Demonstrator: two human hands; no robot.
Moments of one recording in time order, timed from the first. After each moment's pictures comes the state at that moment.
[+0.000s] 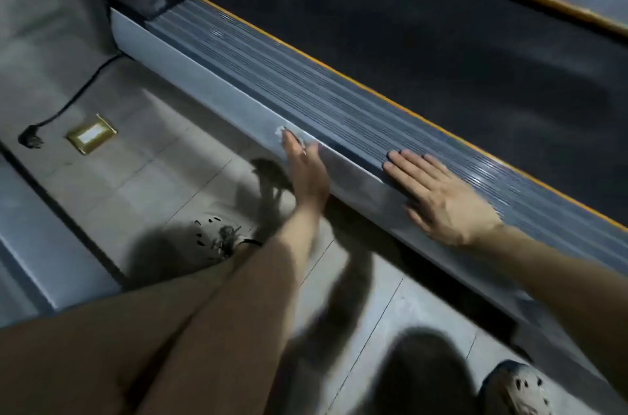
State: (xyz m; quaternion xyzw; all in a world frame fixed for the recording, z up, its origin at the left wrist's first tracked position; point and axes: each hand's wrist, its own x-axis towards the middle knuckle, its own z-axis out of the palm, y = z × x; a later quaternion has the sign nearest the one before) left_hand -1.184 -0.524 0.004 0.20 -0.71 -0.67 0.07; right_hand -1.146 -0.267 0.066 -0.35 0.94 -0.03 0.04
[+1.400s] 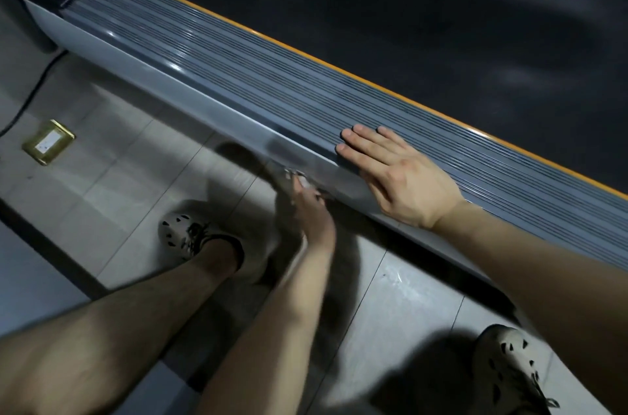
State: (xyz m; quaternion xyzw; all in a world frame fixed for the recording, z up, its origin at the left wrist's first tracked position) left_hand -1.130 -0.434 -0.106 0.36 -0.51 -0.78 0.02; right_hand -1.148 -0.261 0.051 -0.35 0.92 -0.14 -0.03
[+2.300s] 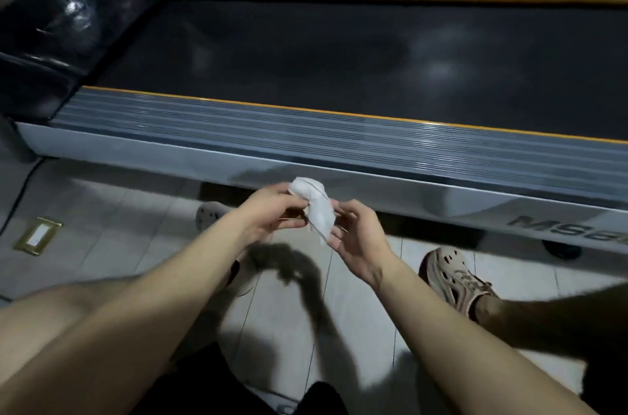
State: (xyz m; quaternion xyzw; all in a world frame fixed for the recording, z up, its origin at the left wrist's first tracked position) left_hand -1.032 -0.441 0.114 0.08 -0.69 -0.60 -0.39; right_hand -0.920 -0.278 0.097 0.32 0.32 -0.89 0.11
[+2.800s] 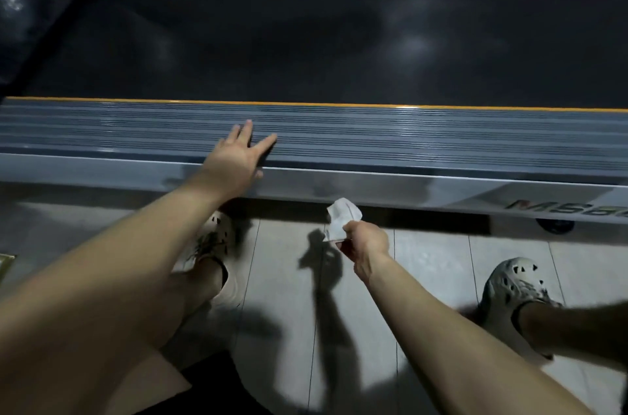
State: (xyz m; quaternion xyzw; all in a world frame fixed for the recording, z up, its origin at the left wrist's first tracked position) left_hand -1.163 -0.435 0.092 -0.34 -0.93 0.09 -0.12; right_hand -0.950 -0.255 0.001 0.59 0.38 -0.71 0.01
